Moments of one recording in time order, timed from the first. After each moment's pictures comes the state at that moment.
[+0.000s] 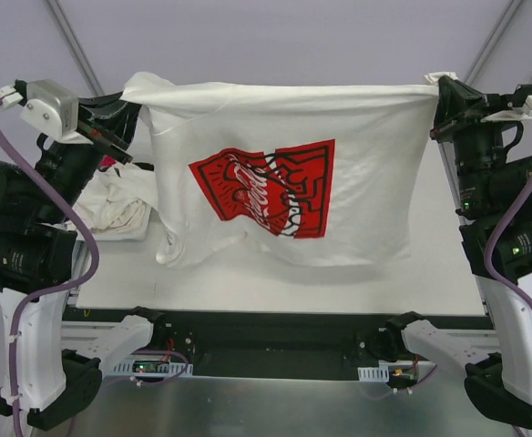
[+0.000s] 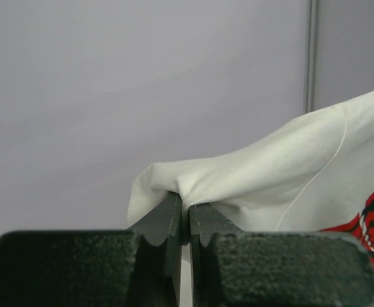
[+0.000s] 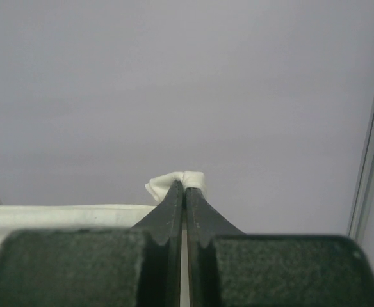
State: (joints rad) left arm -0.26 0.97 1.75 -0.39 0.29 0.04; right arm 0.41 0.97 1.59 -0.18 0.28 0.00
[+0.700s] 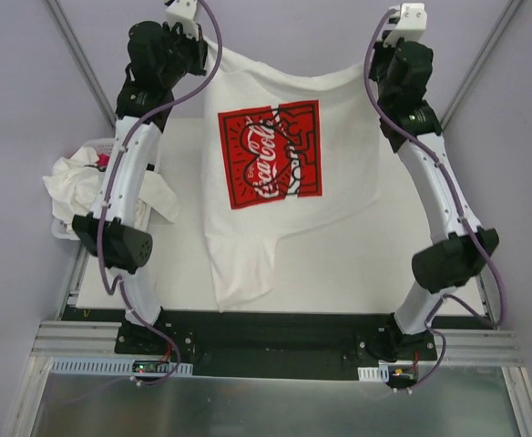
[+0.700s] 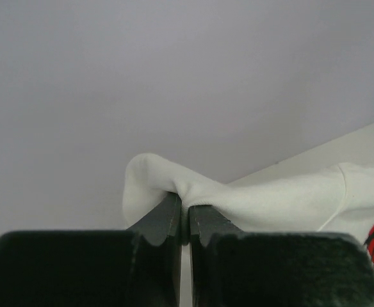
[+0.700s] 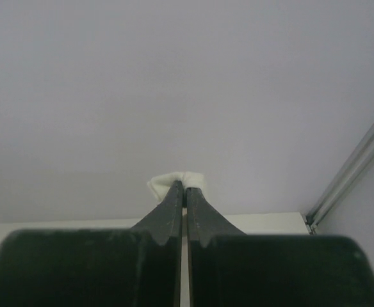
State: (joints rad) left arm -0.23 1.76 2.13 -0.33 0.20 0.06; right arm 0.29 1.64 1.87 -0.13 0.33 -0.07
